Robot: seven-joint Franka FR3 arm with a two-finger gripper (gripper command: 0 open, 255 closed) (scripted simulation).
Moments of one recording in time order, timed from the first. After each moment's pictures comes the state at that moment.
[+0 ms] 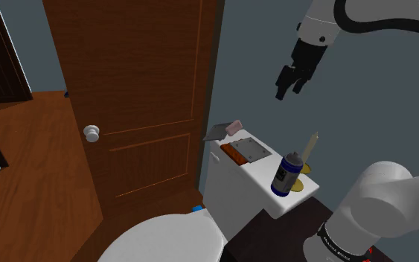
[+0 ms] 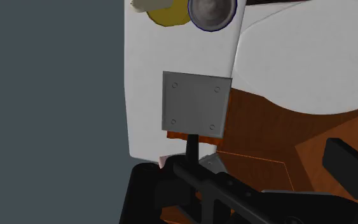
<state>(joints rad) 0.00 -0.81 0.05 -2.29 -0.09 1.61 0.11</state>
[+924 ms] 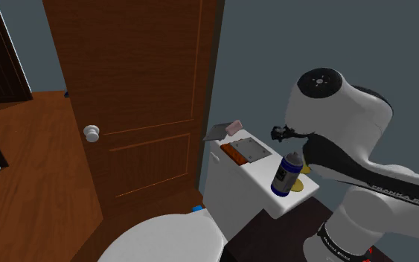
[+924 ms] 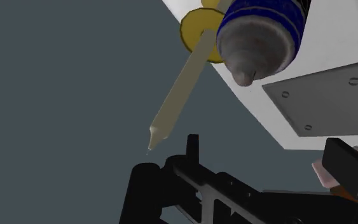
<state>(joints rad) -0.19 -1.25 0.62 -2.89 -0.19 1.87 0.90</state>
